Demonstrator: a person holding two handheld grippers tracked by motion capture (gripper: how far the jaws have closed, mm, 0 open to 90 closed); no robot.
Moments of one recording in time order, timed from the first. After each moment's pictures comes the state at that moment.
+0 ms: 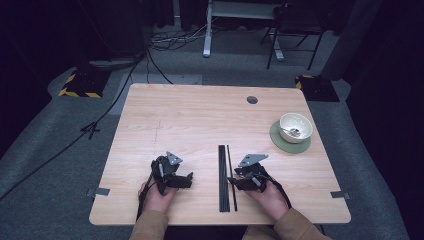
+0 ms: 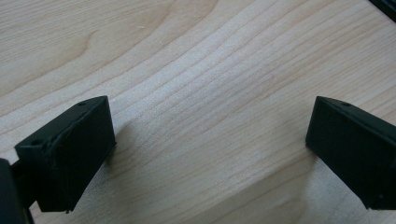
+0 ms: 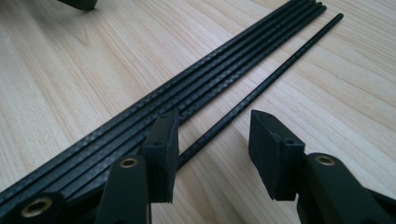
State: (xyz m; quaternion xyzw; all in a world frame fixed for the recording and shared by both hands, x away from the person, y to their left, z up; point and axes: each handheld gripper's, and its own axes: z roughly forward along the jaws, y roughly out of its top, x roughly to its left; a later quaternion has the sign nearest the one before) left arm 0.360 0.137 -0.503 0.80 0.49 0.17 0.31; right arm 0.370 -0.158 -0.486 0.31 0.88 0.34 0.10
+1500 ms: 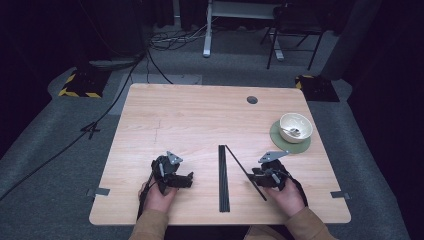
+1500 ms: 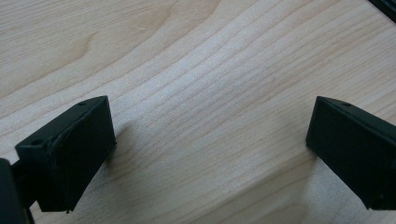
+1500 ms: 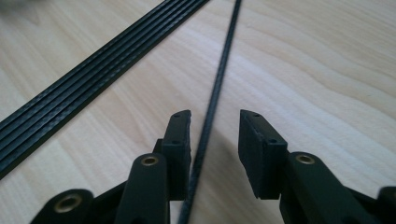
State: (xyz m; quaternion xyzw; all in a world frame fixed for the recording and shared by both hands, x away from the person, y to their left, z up) left arm 0.361 0.136 -0.503 0.80 0.49 0.17 0.30; right arm 0.372 -0.210 -0.474 0.35 0.88 0.32 0.10
